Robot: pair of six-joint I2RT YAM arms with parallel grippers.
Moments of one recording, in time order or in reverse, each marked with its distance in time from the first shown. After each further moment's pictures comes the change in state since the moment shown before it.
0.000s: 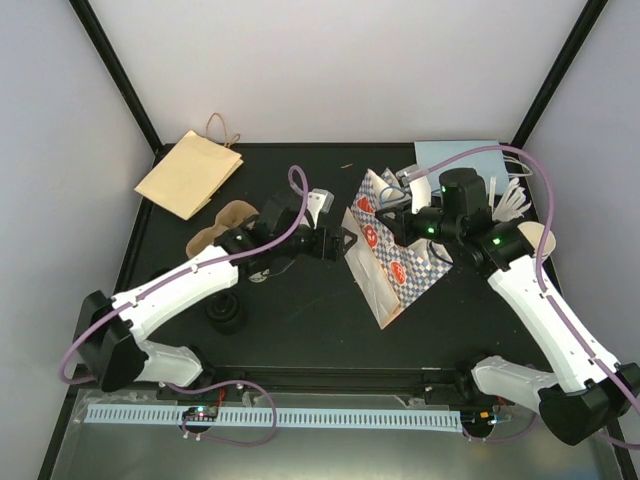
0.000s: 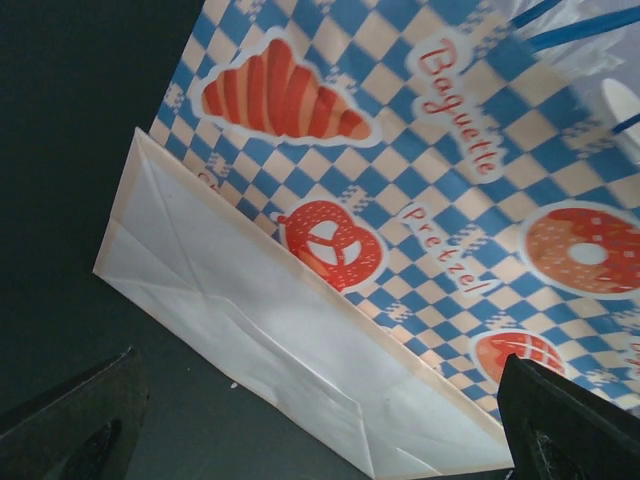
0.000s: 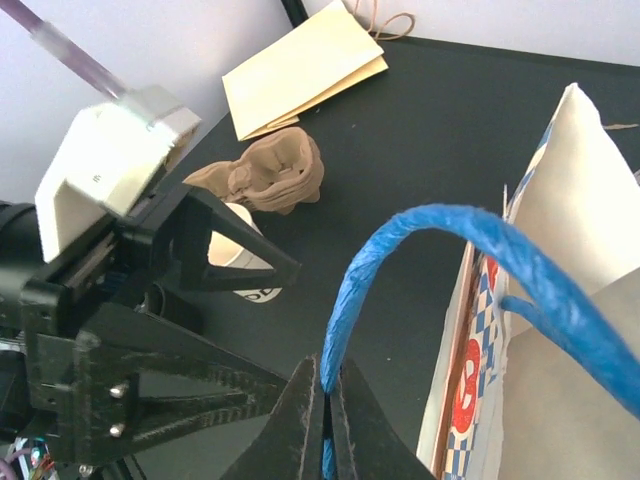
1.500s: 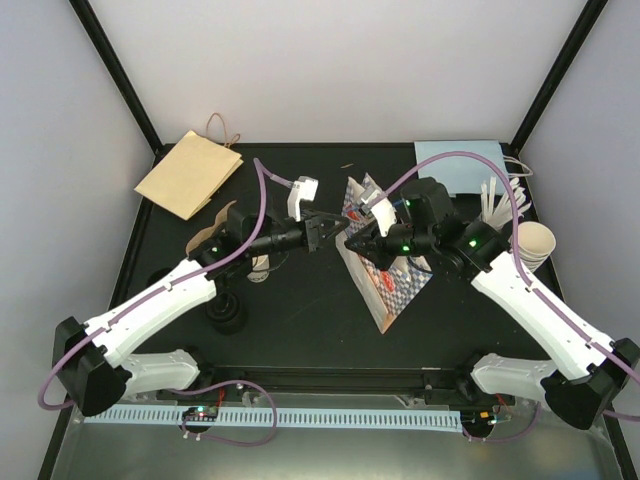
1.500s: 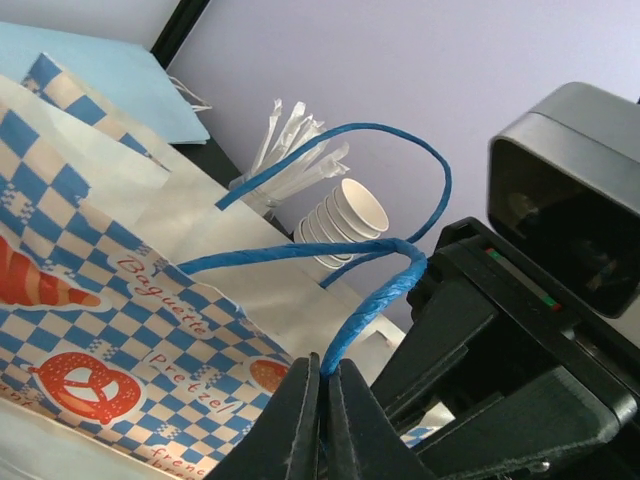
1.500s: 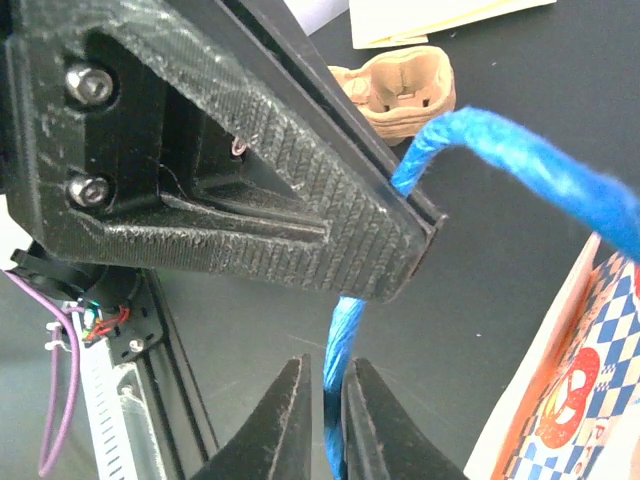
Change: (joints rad) left arm 0.048 -0.177 -0.099 0.324 0.282 -0.186; right arm 0.227 0.063 0.047 -0.086 -0.031 -0.146
